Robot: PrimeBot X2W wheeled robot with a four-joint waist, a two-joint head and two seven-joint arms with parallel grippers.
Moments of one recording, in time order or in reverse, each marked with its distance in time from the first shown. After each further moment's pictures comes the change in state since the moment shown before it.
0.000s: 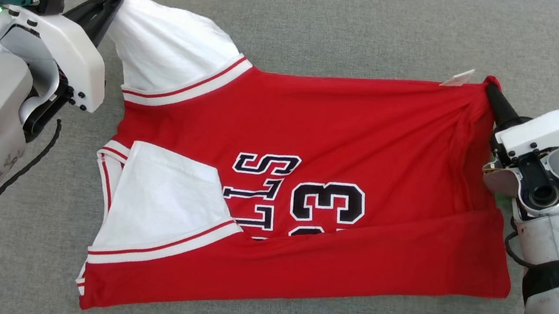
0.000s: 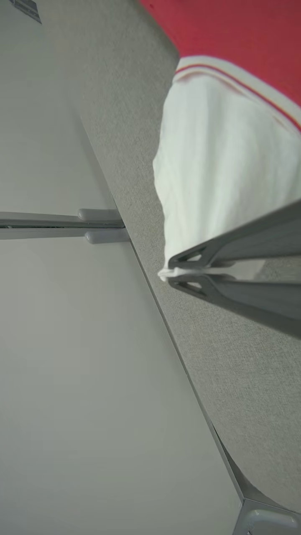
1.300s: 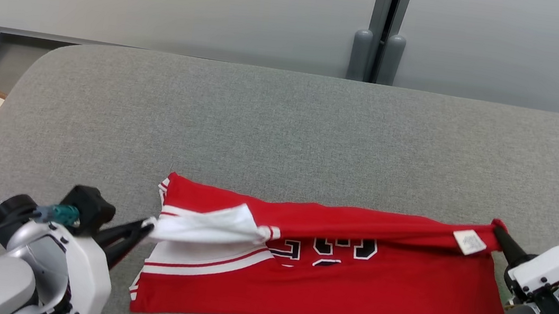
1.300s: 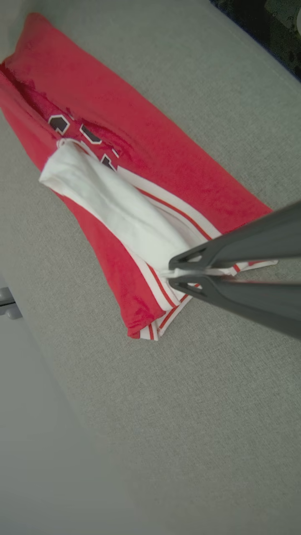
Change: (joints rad) left arm 0.498 0.384 -0.008 -0.831 0.116 0.166 0.203; right arm 0.423 -0.113 0.012 -0.183 0.037 0.000 0.088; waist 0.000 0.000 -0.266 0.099
